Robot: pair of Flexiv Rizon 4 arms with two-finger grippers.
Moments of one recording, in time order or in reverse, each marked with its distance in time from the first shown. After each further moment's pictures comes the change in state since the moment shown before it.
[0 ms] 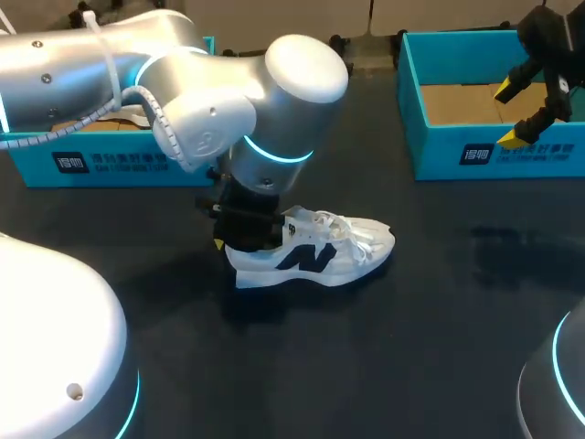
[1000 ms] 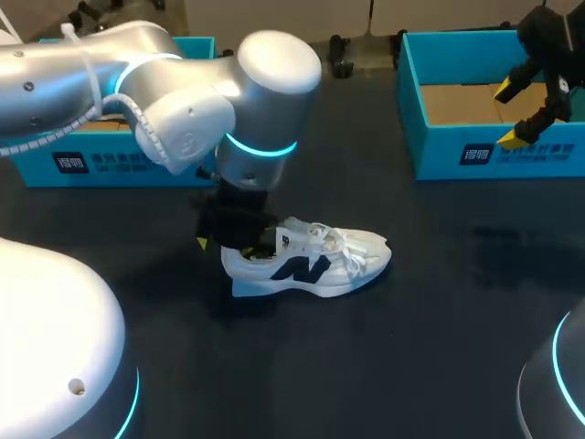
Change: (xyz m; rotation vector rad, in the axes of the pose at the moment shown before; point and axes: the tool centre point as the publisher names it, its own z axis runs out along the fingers) left arm 0.002 0.004 0.005 0.046 -0.087 0.049; right arm 0.000 0.000 0.000 0.000 0.000 0.000
